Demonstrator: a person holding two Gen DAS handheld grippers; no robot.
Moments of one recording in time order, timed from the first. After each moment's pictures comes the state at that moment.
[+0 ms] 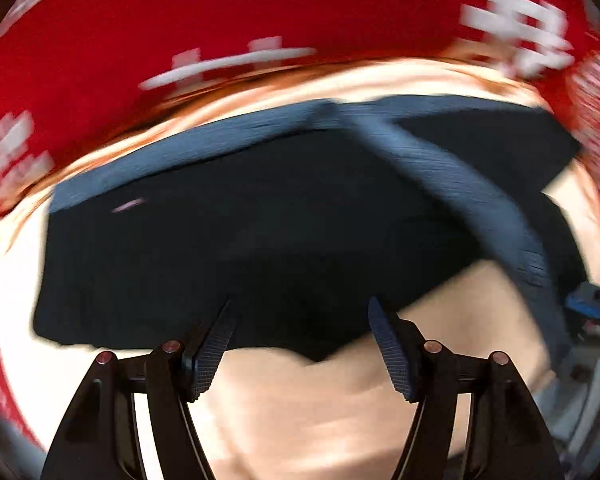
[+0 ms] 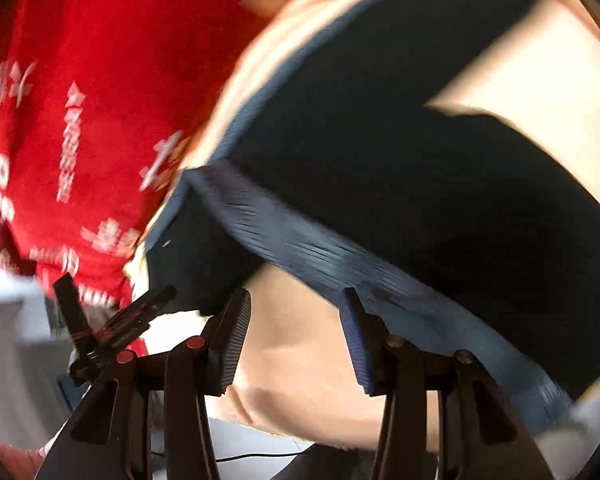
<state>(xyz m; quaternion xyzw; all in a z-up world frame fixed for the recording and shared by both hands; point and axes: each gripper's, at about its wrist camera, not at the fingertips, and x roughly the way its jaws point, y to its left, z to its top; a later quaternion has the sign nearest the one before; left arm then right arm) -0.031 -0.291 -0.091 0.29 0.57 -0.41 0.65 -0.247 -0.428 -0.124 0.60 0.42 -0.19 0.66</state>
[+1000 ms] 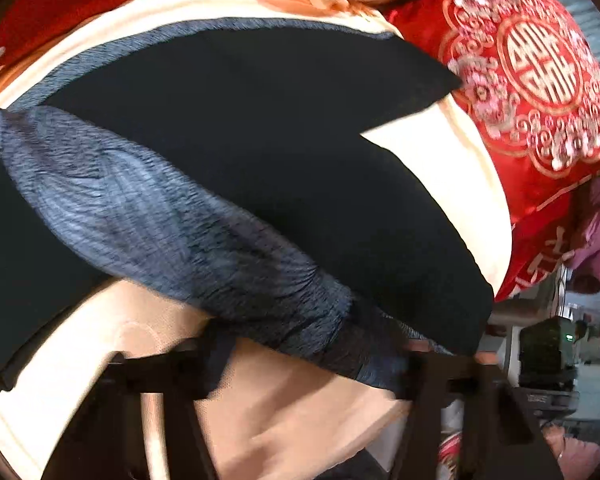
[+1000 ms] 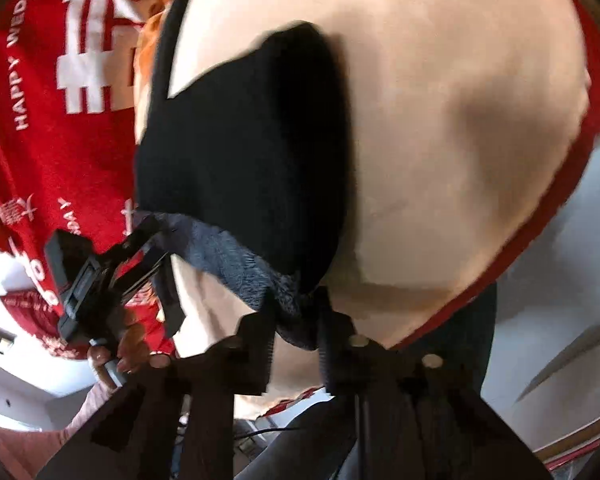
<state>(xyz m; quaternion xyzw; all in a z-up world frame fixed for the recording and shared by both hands) -0.185 -0.398 -0.137 0.22 0.64 -0.52 0.52 -0.455 -0.401 -0.206 0.74 0.30 -0.21 0.57</state>
